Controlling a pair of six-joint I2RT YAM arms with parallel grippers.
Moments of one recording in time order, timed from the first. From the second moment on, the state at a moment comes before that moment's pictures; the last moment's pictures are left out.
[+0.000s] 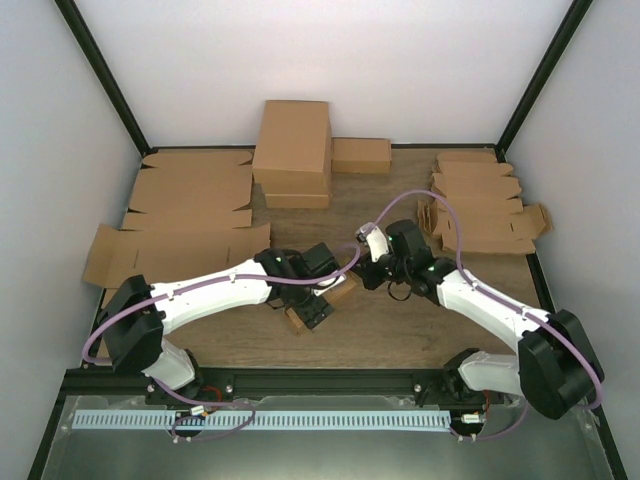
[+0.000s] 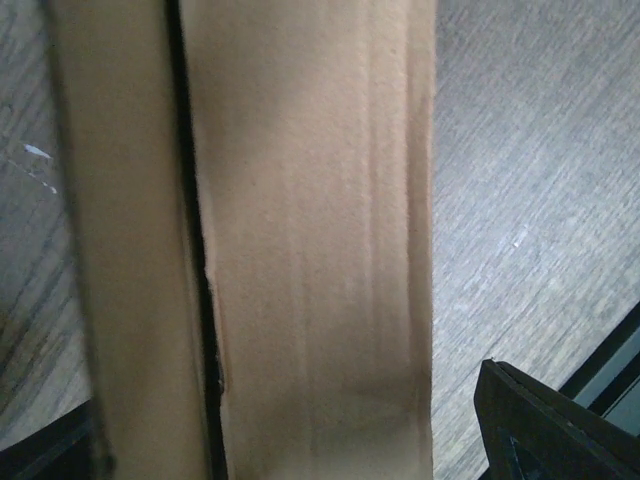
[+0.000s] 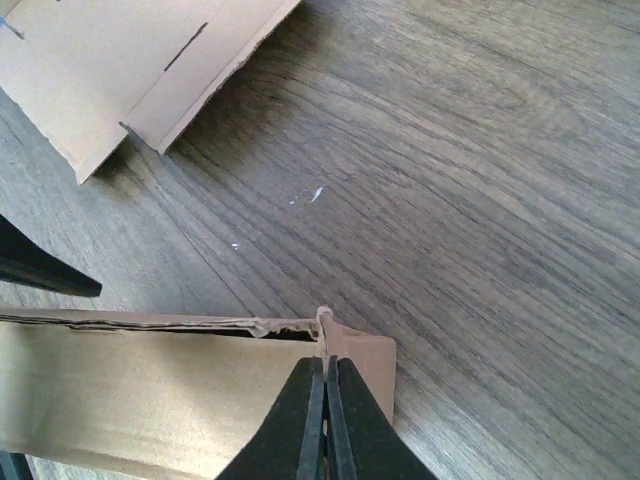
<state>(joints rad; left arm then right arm) -1.03 1.55 1.14 -0.87 -0.02 -0.08 0.56 1.23 0.68 -0.18 -0.40 0.09</state>
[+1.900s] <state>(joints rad) -0.80 1.65 1.18 -0.66 0.19 -0.13 0.64 1.21 0.79 -0.43 -0.22 0.33</state>
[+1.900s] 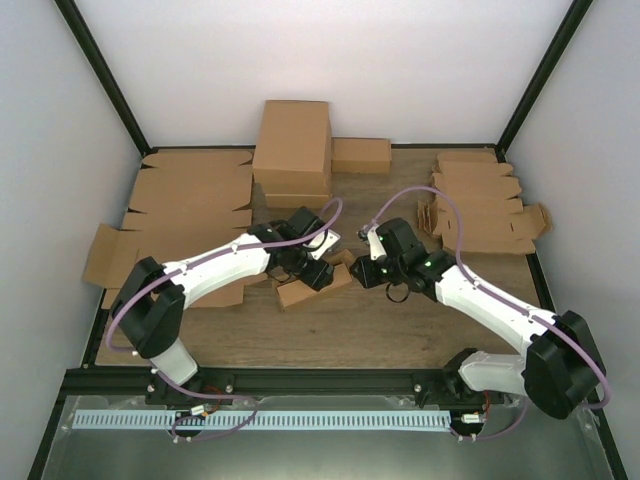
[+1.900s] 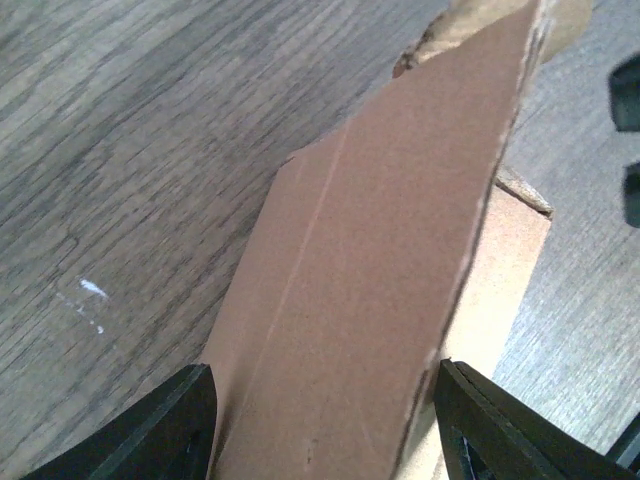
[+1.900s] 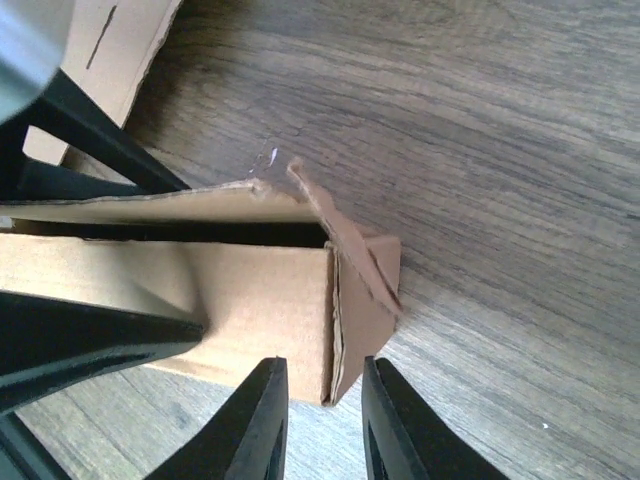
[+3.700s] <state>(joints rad) -0.79 1.72 1.26 -0.70 0.14 -0.04 0.64 1.31 0.79 -0.30 -0.19 0.16</state>
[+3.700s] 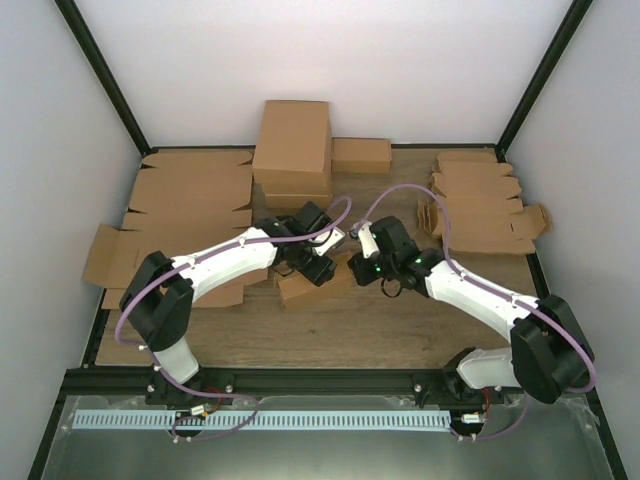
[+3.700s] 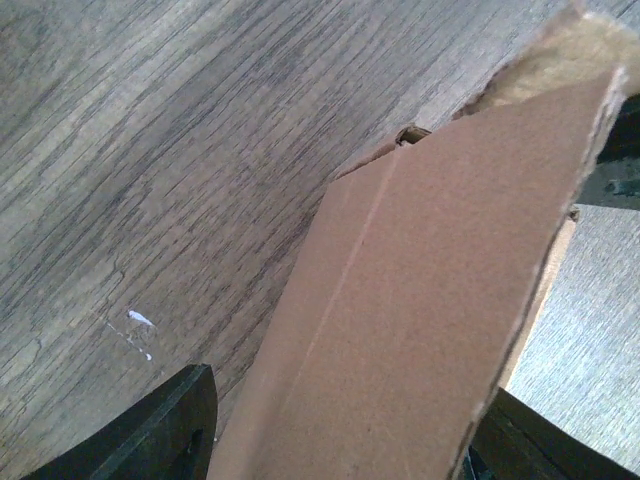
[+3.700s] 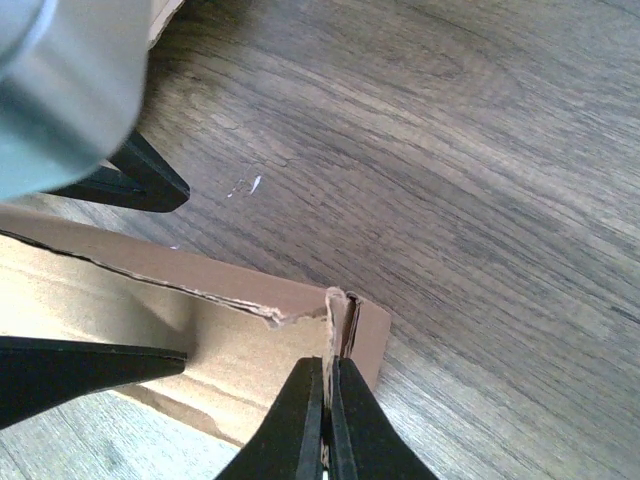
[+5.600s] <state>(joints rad) -0.83 1.72 1.27 -0.71 0.11 -0.03 0.74 1.26 0.78 -0.35 0.00 0.27</state>
